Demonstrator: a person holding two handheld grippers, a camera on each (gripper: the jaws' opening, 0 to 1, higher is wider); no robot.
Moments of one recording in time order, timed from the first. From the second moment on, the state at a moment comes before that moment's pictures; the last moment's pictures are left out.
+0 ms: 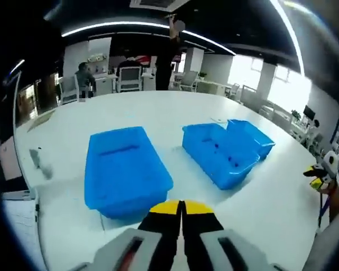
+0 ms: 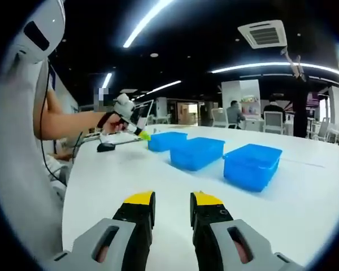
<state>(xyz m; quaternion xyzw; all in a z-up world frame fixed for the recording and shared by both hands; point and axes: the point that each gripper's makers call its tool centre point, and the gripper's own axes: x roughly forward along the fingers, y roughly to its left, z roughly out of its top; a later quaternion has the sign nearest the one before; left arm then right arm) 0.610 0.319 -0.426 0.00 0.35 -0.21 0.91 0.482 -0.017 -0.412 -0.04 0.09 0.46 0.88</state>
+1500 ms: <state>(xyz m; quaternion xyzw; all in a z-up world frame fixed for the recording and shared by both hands) 0.646 0.331 -0.386 0.00 0.26 -0.22 0.94 0.482 -0.024 -0.410 -0.05 0.10 0.44 0.89</state>
